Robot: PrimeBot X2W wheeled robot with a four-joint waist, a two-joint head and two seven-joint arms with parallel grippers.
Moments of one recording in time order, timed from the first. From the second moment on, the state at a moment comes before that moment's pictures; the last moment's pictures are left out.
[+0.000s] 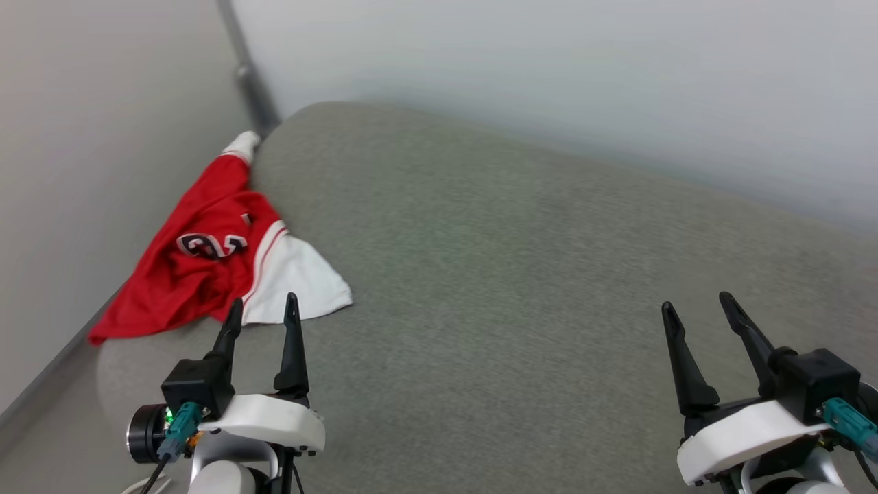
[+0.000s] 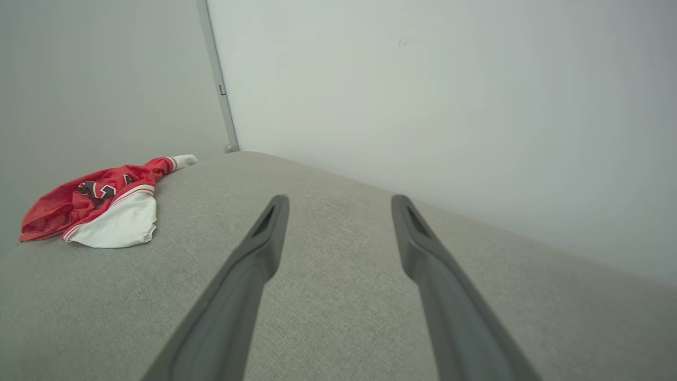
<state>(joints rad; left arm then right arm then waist) -0.13 0.06 -0.05 0.22 -0.21 0.00 -0.26 0.02 -0.05 0.02 -0.12 0.07 0.13 0.02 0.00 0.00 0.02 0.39</state>
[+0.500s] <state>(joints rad) -0.08 0.06 0.03 0.16 -0.20 0.02 -0.26 -0.06 -0.05 0.11 -0.13 0.07 0.13 0.04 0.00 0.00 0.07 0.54</state>
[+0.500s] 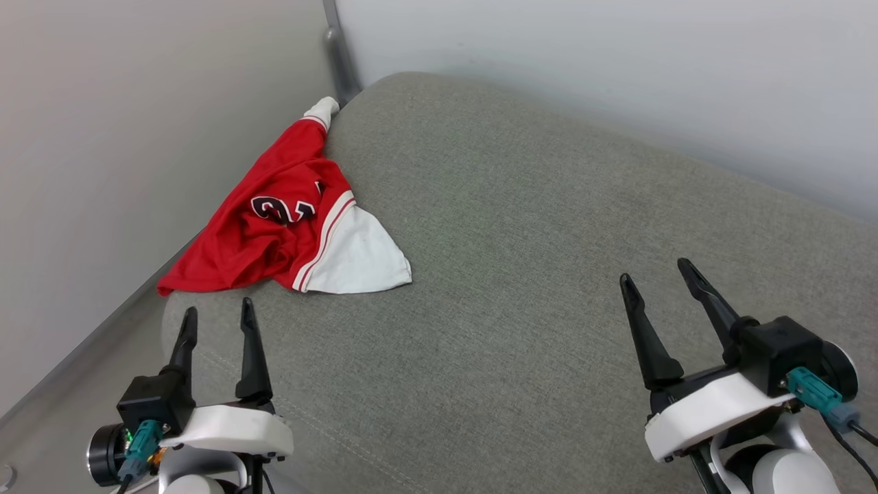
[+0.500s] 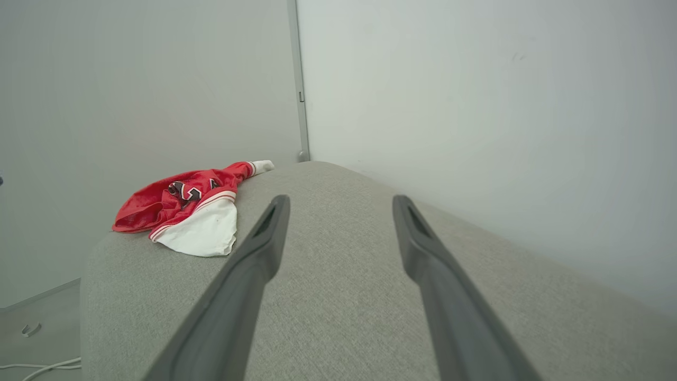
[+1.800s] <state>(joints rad) -0.80 0.40 0.19 0.82 -0.50 -0.01 0.62 -0.26 -0.15 0.07 -0.21 0.07 0.13 0.05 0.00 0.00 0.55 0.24</state>
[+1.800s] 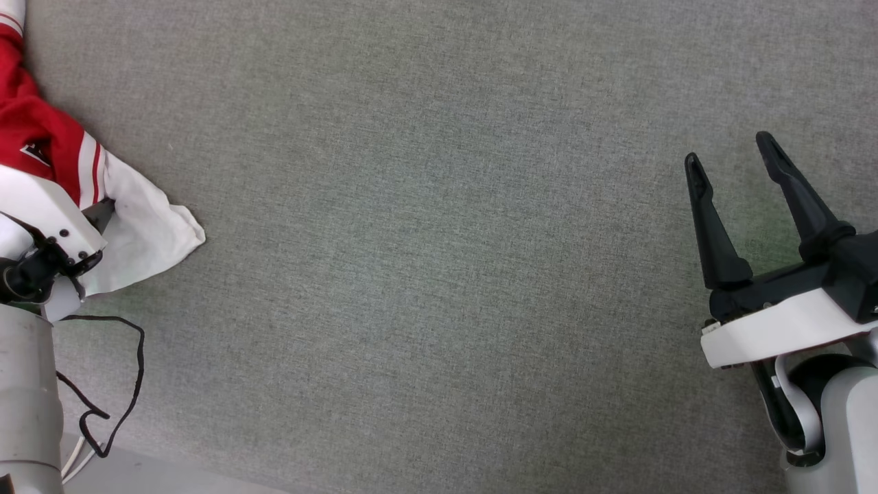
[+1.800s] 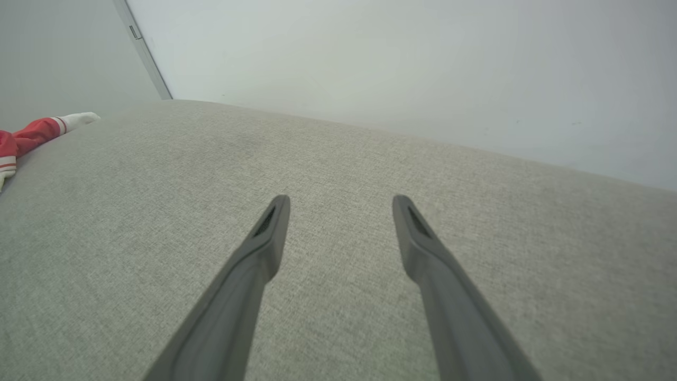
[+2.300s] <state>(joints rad) -0.79 0.41 0.15 0.74 -0.41 0.00 0.23 -0.23 -0.12 0.06 -0.16 0.08 0.13 0.02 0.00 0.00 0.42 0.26</state>
